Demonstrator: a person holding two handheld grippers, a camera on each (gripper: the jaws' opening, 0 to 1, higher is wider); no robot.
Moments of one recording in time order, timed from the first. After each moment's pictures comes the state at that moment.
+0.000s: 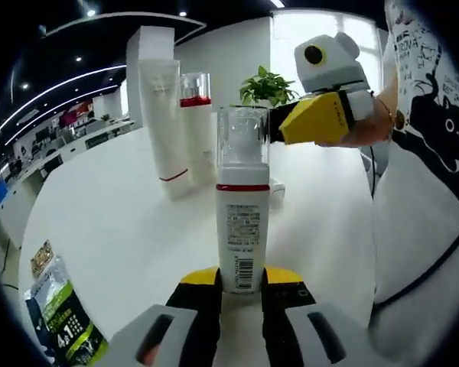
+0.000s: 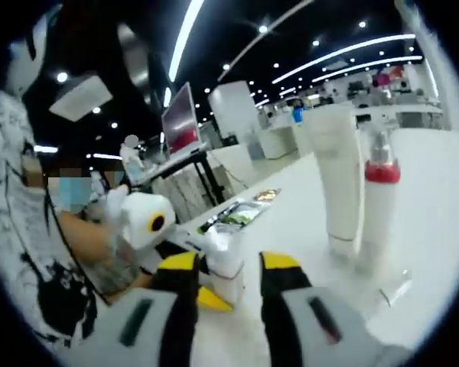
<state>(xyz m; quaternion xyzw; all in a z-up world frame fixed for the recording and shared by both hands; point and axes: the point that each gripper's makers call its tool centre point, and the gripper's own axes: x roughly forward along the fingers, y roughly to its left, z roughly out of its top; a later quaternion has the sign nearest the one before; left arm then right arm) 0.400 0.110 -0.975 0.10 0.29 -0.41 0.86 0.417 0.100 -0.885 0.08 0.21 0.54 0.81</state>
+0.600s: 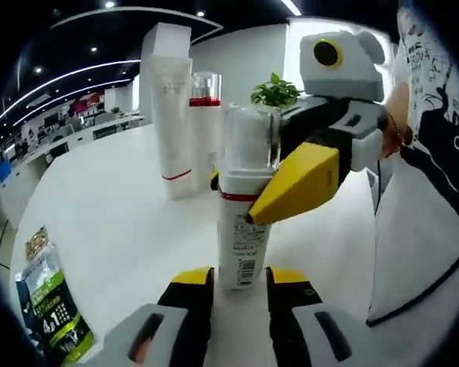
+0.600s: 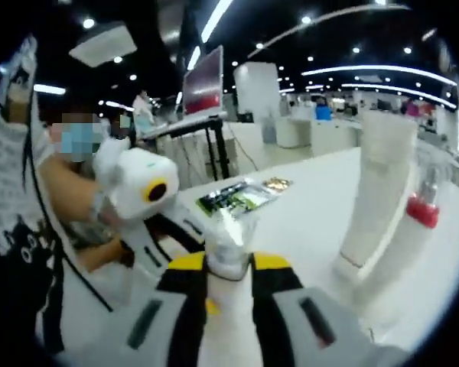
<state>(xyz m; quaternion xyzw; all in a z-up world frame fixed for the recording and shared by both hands) 0.401 0.110 -0.966 0.04 0.28 -0.40 0.87 0.405 0.122 -0.898 -0.11 0.18 0.61 0.76</state>
